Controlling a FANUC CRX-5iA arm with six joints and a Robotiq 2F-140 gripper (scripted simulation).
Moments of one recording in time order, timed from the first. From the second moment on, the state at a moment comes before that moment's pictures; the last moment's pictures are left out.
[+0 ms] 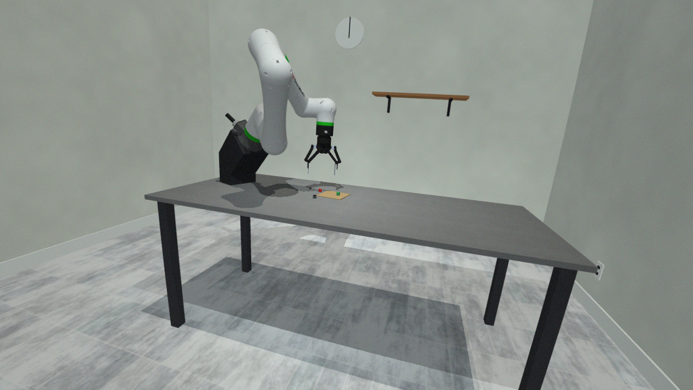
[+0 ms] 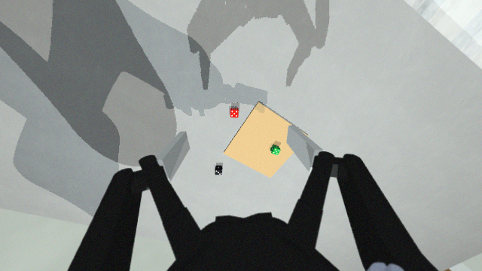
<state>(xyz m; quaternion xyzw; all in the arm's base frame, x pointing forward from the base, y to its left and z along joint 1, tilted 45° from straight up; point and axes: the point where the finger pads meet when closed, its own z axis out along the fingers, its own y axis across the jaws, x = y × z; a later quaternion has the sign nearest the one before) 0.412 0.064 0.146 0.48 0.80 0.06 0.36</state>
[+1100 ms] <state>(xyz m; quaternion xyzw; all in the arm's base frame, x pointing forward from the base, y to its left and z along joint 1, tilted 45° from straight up) 0.407 0.064 0.140 0.51 0.77 0.07 0.37</state>
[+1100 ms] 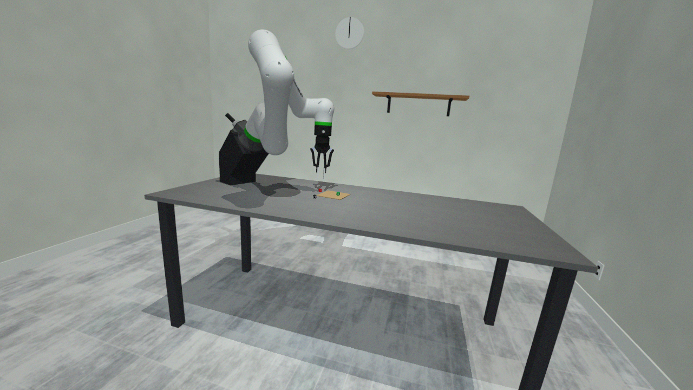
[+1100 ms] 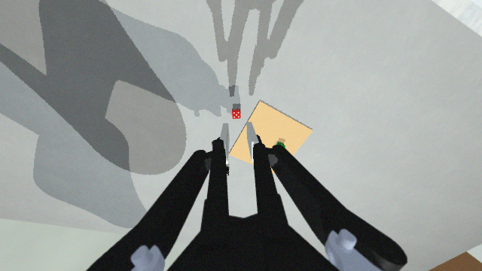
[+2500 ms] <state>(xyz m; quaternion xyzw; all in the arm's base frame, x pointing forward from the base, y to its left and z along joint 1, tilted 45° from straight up) 0.426 0.056 0.118 0.51 0.77 0.07 0.37</state>
